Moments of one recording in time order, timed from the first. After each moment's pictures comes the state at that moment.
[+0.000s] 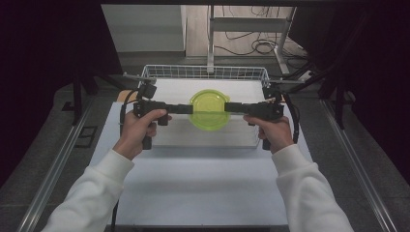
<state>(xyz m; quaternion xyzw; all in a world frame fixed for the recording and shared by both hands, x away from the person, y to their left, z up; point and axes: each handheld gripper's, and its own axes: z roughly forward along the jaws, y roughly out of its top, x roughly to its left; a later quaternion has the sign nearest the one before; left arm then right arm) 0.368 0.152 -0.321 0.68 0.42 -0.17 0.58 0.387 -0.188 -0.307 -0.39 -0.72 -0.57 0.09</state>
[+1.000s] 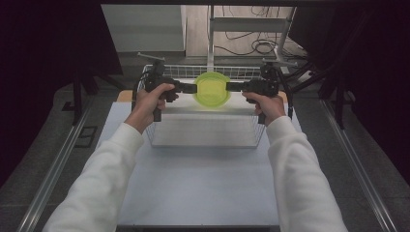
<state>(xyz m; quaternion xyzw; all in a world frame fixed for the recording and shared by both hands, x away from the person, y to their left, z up) 0.459 0.150 -0.335 0.64 0.48 -0.22 0.56 0.469 -0.190 -0.315 -0.46 -0.68 -0.55 0.13</state>
